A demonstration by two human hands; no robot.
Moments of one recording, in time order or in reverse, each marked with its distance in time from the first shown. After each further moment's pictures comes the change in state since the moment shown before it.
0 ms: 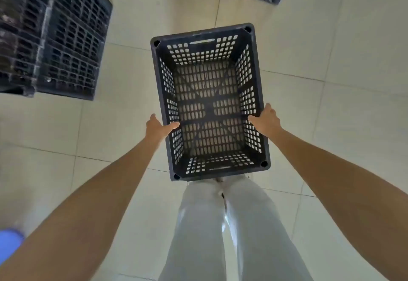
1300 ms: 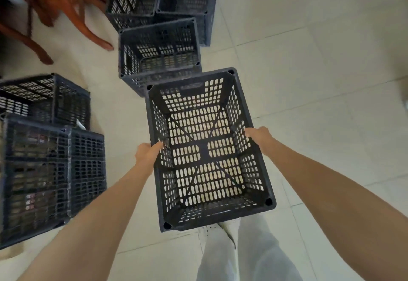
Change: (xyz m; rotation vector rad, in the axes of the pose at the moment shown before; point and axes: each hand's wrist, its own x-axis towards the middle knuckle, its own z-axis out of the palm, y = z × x) left_hand -0.222 0.264 -0.040 0.030 0.021 0.269; right_hand -0.157 0.028 -0.287 0.912 0.069 0.297
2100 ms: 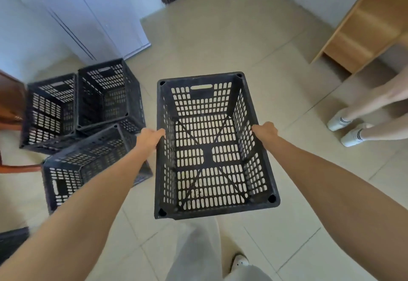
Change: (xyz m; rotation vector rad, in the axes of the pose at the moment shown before) left_hand -0.039 0.514 0.297 0.396 -0.249 0.417; right_hand 0.142 -0.226 -0.387 0.206 0.405 -0.024
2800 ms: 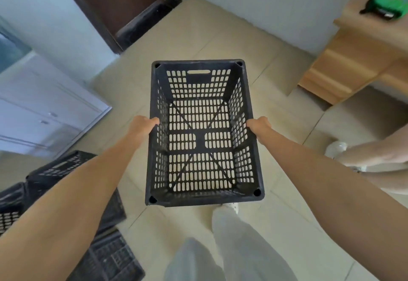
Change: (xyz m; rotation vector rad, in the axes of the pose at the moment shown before) left_hand 0.298 0.500 0.076 0.223 -0.075 0.194; right_hand 0.346 -0.332 -0.141 0.191 0.034 0.157
